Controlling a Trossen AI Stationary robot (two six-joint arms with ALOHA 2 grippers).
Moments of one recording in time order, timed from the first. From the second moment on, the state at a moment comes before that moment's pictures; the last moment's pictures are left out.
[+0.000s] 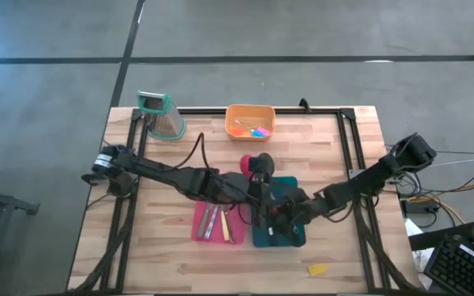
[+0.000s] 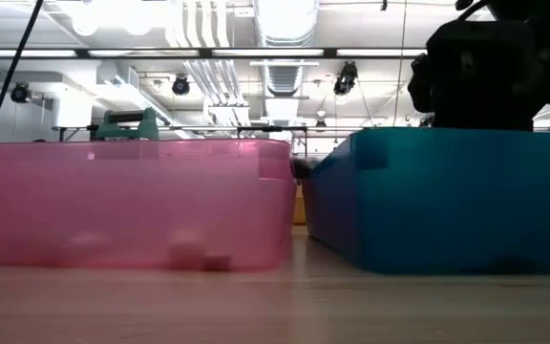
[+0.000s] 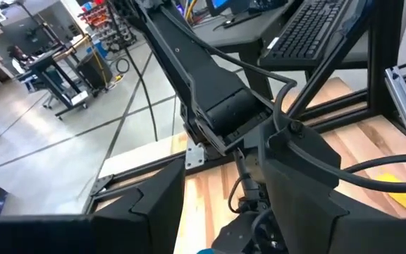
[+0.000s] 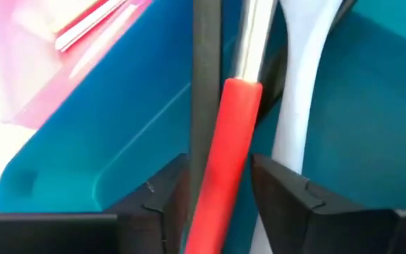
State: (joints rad) left arm -0.26 1.80 1.70 -0.11 -0.35 0.31; right arm 0.43 1.50 0.61 0.03 0.33 1.11
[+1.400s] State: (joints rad) left arm -0.59 1.54 1.14 -0.76 -0.78 -0.52; right arm 0.61 1.28 0.86 0.04 0.34 0.34
